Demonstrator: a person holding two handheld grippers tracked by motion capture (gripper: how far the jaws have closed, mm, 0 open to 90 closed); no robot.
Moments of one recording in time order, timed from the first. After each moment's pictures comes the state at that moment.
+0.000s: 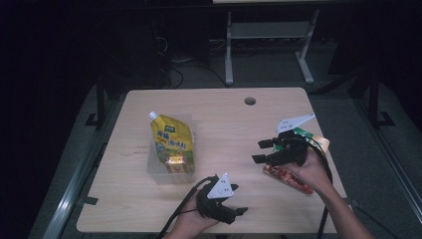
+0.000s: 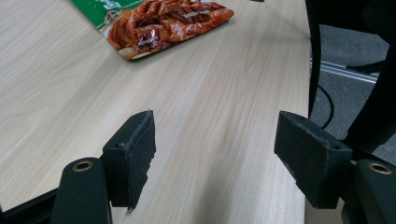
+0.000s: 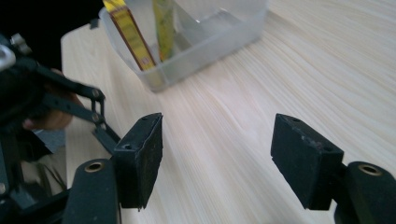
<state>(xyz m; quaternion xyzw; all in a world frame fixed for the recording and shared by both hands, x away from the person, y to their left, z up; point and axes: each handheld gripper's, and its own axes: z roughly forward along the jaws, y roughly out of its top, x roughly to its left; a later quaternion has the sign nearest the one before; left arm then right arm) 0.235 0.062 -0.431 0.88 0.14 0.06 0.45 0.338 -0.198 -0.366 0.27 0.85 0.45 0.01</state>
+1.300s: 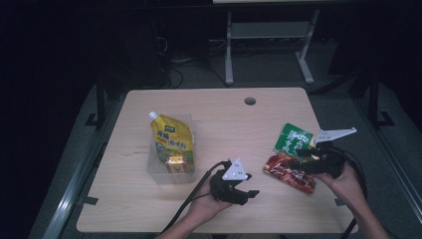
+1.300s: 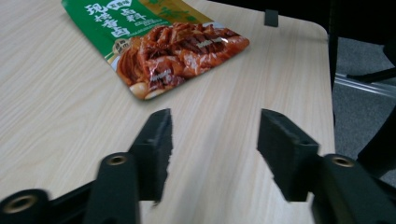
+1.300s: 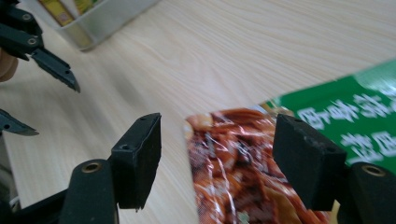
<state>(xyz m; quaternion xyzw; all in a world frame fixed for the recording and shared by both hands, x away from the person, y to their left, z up) 0.272 0.024 -0.420 0.88 0.15 0.05 0.45 0.314 -0.290 -0.396 0.39 0.82 0.41 0.05</state>
